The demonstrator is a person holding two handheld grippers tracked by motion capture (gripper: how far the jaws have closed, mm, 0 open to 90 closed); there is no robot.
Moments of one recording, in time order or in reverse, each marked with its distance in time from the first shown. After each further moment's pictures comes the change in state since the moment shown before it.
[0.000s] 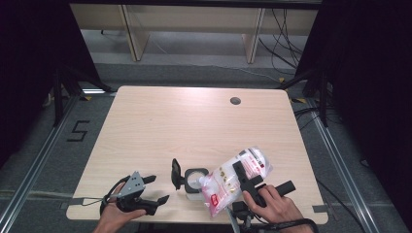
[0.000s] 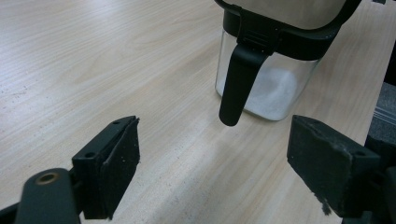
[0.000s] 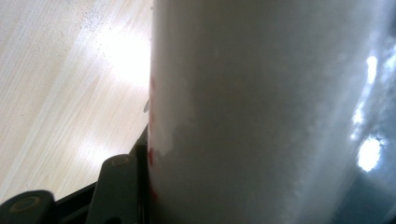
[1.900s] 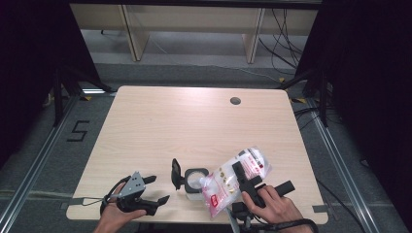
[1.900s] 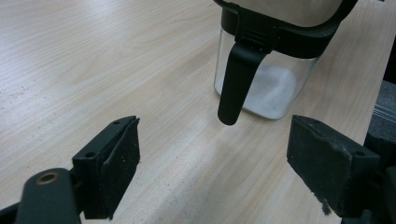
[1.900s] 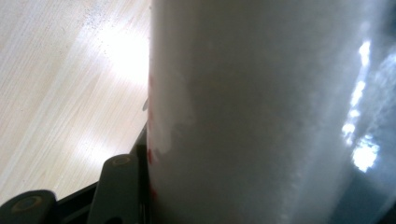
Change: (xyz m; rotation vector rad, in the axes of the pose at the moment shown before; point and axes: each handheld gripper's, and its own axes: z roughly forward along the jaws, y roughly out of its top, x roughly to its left) left arm 0.000 0.000 0.000 0.000 -0.007 0.012; right arm 0.000 0.001 -0.001 0.008 0.004 -0.030
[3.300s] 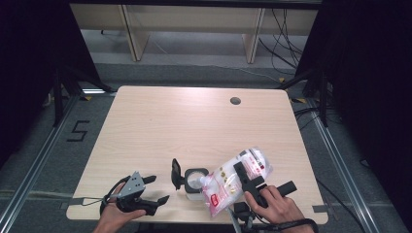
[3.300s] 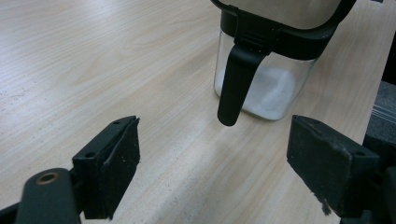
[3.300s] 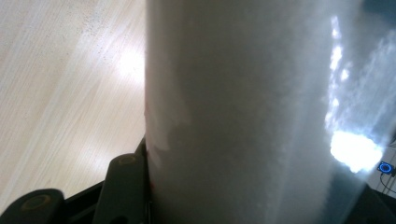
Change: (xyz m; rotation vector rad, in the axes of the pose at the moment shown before) left arm 0.000 0.000 -0.001 0.002 0.012 -0.015; right arm 0.003 -0.003 -0.001 -0.021 -0.009 0.075
